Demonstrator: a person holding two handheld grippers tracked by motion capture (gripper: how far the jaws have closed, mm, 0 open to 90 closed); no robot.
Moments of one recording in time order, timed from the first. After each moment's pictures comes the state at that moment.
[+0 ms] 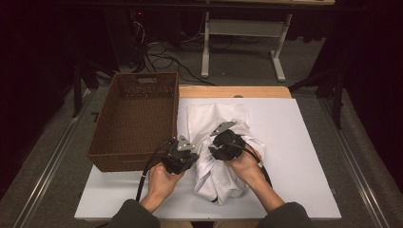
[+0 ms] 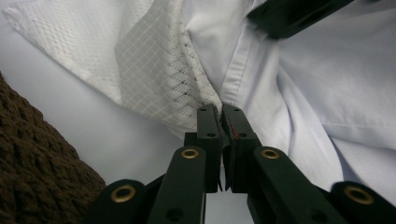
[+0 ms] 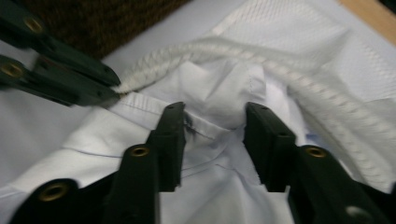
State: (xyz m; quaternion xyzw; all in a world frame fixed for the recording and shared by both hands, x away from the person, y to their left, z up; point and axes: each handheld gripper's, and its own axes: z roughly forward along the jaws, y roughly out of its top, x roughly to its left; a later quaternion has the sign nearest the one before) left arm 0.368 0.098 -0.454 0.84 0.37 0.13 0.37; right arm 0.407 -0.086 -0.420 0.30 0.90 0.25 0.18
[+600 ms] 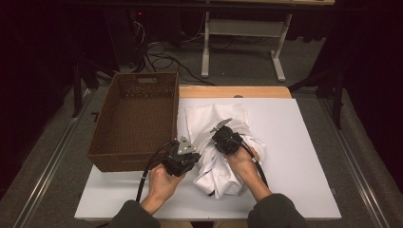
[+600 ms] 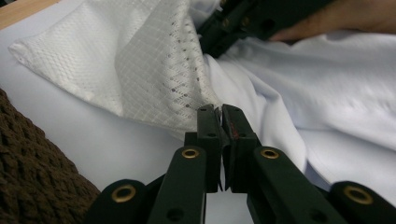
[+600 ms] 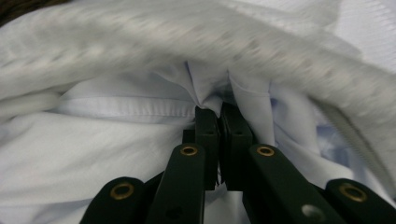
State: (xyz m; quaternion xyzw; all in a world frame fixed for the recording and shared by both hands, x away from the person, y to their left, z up) left arm 0.358 0.093 -0.448 0.84 0.34 0.15 0.38; right arm 0.445 -0.087 -0.457 0.34 0.90 0.21 0.17
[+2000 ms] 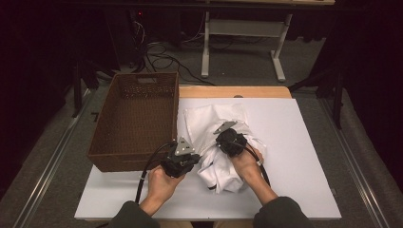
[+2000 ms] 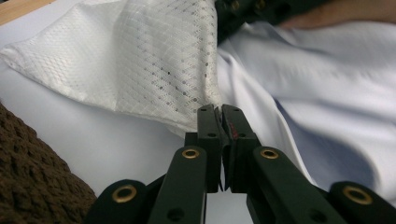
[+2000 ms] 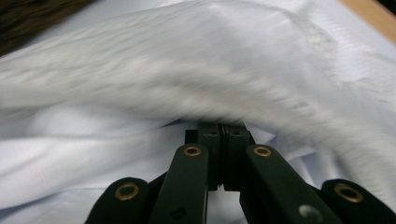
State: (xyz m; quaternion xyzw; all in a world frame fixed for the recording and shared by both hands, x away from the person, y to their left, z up) left arm 0.354 0.098 -0.445 0.84 0.34 0.14 0.40; right arm 0.434 -0.098 -0.446 0.33 0.89 0.23 0.21
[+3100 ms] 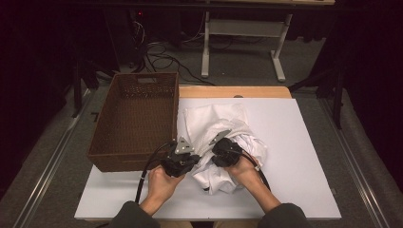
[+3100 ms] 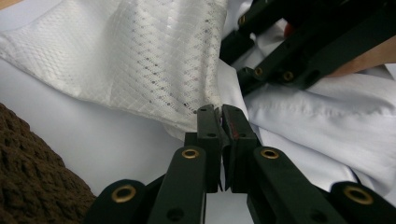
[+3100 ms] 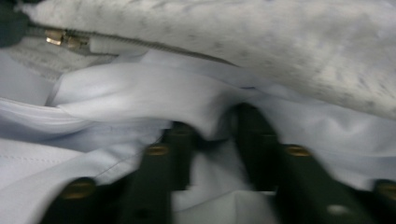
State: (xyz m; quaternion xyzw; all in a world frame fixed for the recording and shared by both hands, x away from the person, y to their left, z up) left arm 0.357 0.097 -0.448 0.84 0.35 0.13 0.39; right arm 0.415 -0.089 -0.466 0.27 0.93 0.21 0.15
